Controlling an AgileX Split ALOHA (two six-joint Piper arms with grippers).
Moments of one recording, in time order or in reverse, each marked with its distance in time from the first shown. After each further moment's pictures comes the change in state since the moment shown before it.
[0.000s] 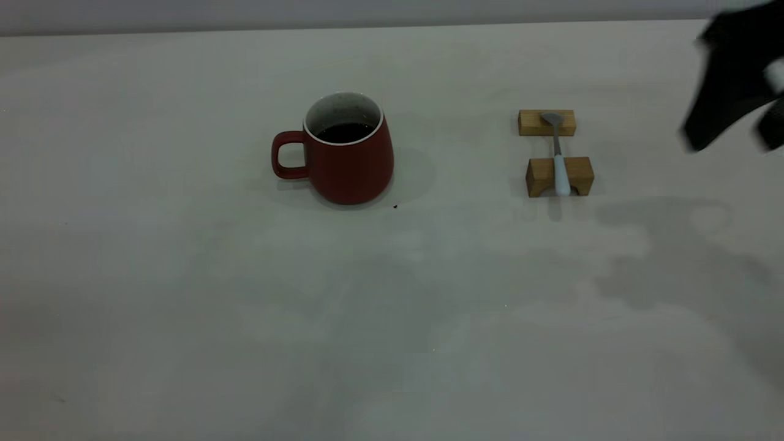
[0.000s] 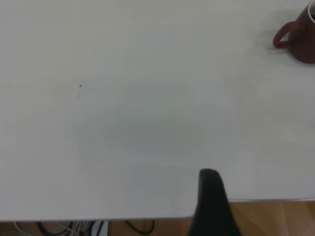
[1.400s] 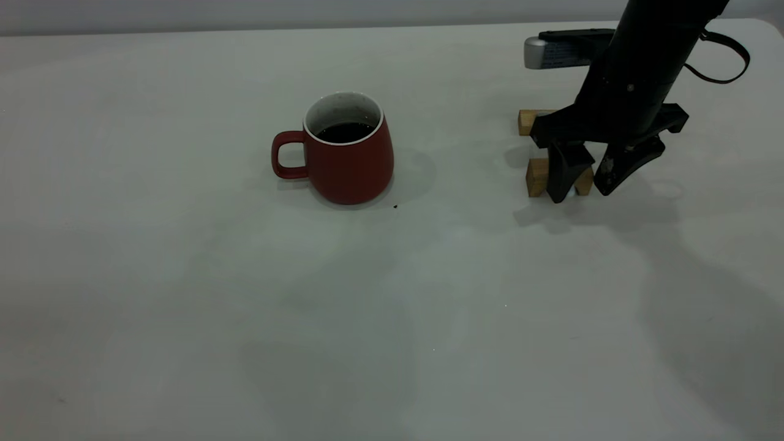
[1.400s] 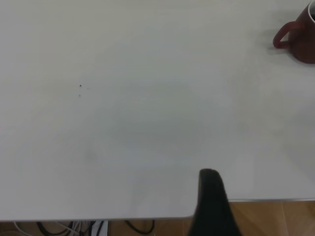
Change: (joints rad) left arm 0.000 0.000 0.000 0.000 0.000 0.000; right arm 0.097 0.607 -0.524 -0.060 0.032 0.013
